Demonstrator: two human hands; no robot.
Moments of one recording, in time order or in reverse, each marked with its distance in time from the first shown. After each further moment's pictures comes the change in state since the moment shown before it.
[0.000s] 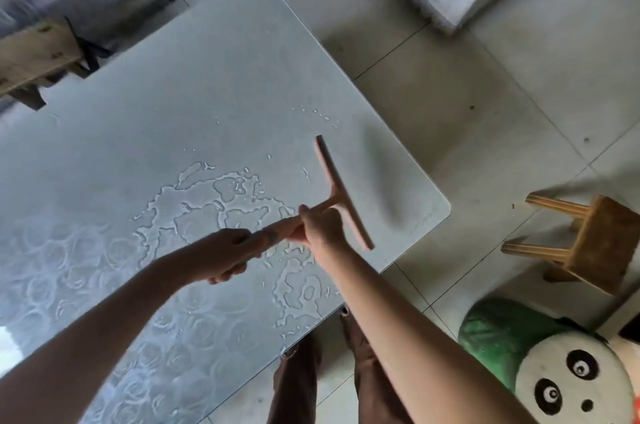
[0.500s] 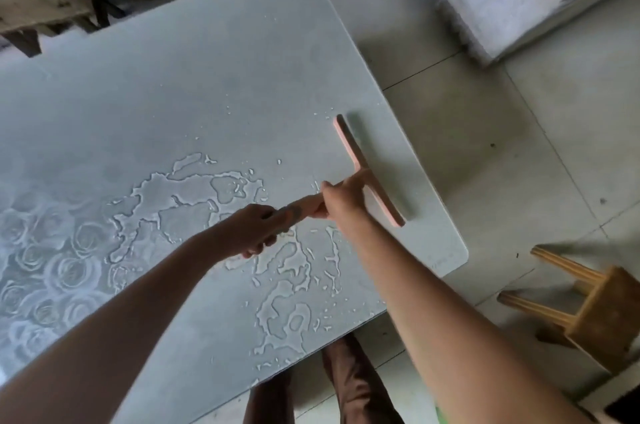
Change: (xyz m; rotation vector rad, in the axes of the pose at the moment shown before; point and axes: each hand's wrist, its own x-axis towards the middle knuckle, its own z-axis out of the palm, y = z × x) left_hand 0.082 0.015 0.002 -0.242 0.166 0.063; right_hand 0.074 -0.064 0.003 -0.412 0.078 -0.136
